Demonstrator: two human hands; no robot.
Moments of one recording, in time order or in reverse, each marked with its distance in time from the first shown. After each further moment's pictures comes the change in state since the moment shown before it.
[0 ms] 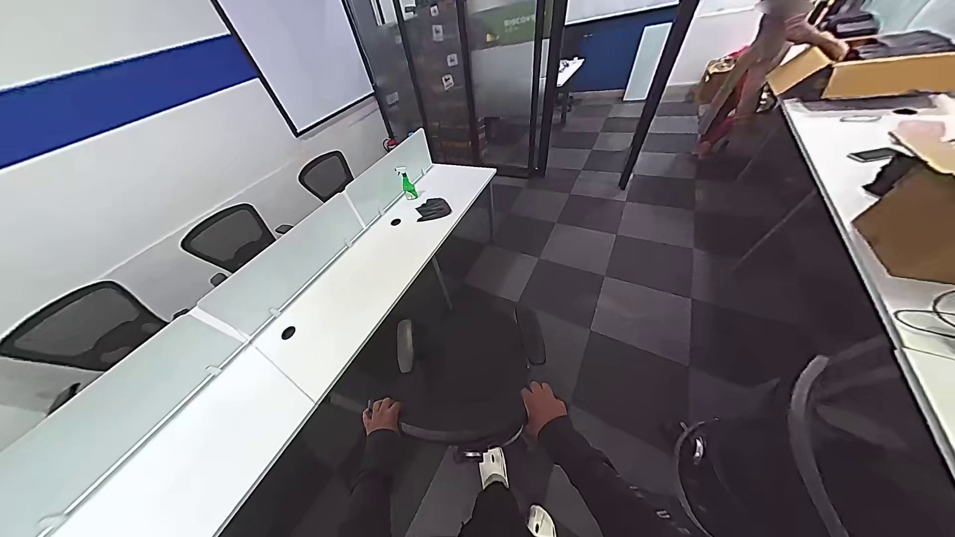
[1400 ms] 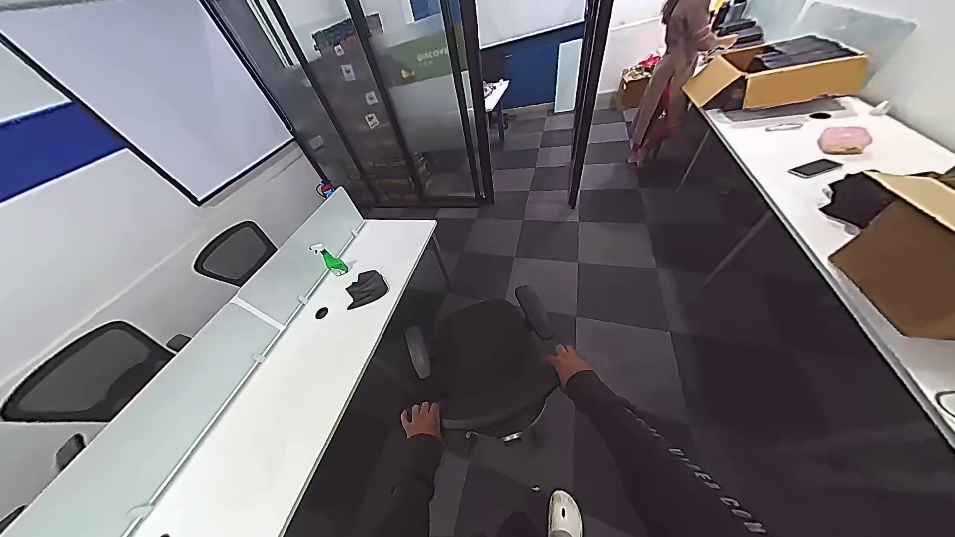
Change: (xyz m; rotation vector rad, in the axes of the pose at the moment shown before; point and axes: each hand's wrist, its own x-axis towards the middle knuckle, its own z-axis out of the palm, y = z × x) left_hand 0.383 0.421 -0.137 0.166 -0.120 0.196; right_hand 0.391 0.320 -0.302 0.022 0.067 0.167
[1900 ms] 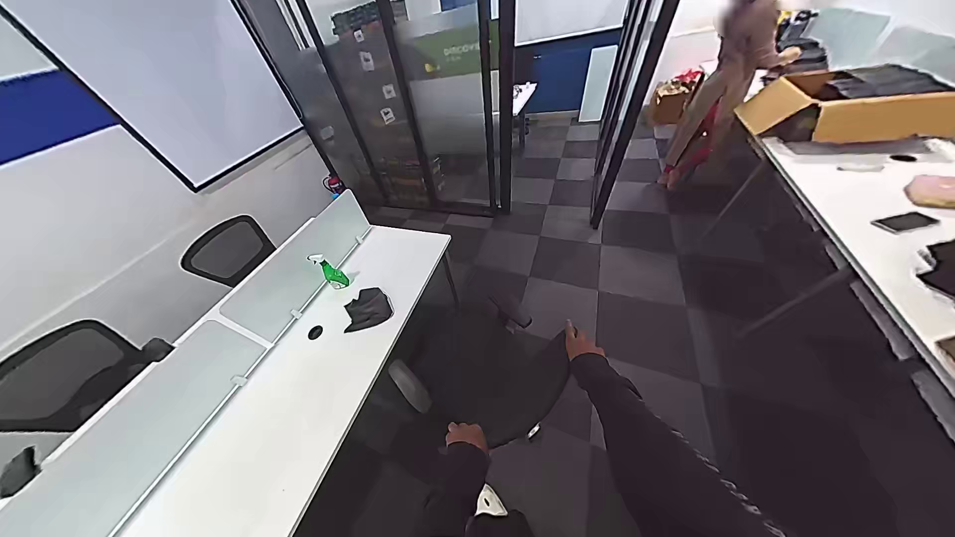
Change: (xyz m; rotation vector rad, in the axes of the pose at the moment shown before) left_hand 0.133 0.101 -0.096 0.011 -0.393 -0.069; right_hand 0.216 -0.018 -0.128 0.149 0.104 0.366
